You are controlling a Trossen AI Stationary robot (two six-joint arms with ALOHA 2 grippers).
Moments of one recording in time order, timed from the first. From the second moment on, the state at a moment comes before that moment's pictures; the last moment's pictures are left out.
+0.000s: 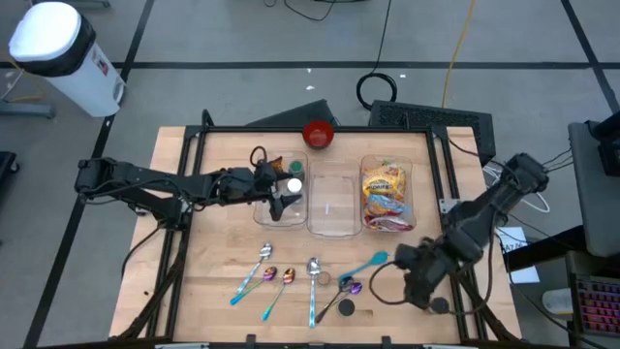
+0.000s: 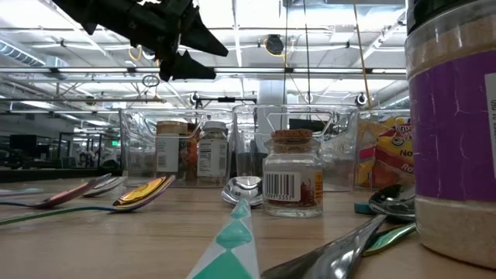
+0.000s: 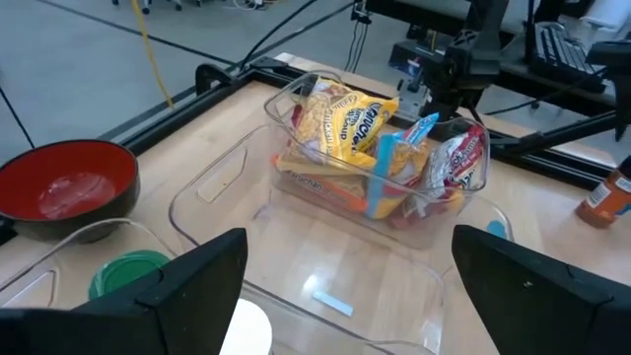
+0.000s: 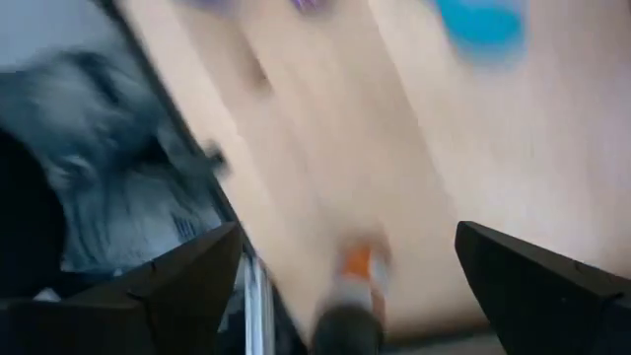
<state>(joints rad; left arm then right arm) 0.03 1.24 0.70 0.23 -0.24 -0.26 0.74 1.38 1.24 -1.13 -0.11 1.24</state>
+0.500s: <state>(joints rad) 0.03 1.24 0.70 0.24 -0.23 -0.27 0.92 1.38 0.98 -0.93 -0.38 1.77</state>
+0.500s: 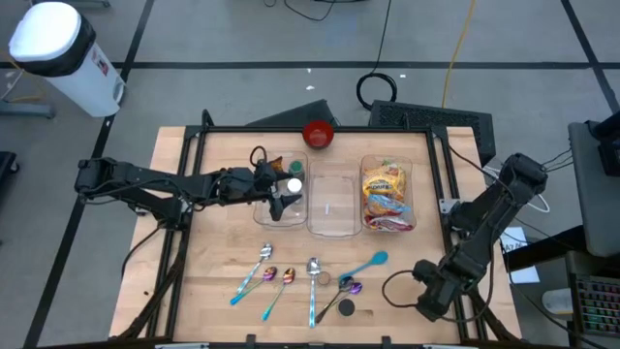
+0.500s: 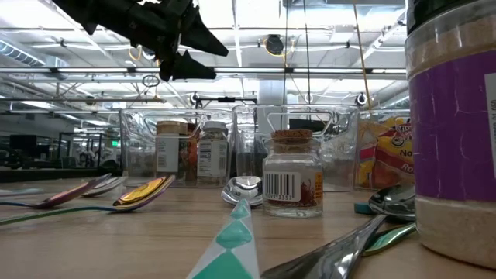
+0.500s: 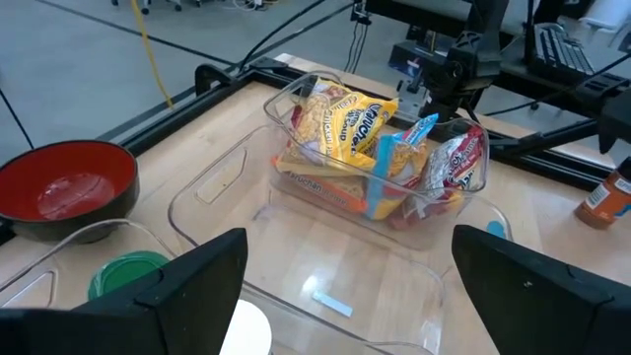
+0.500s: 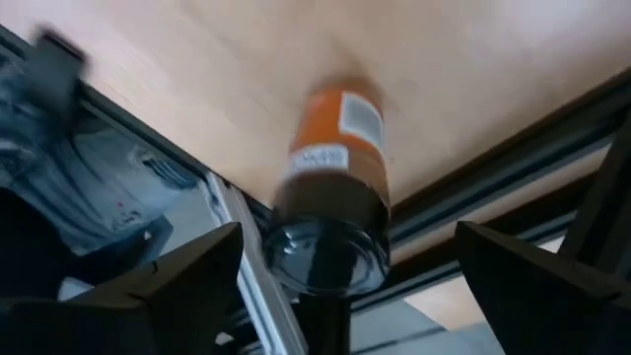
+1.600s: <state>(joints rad) 0.03 1.24 0.70 0.23 -0.23 -0.36 0.91 1.30 1.08 -0.85 0.12 1.46</state>
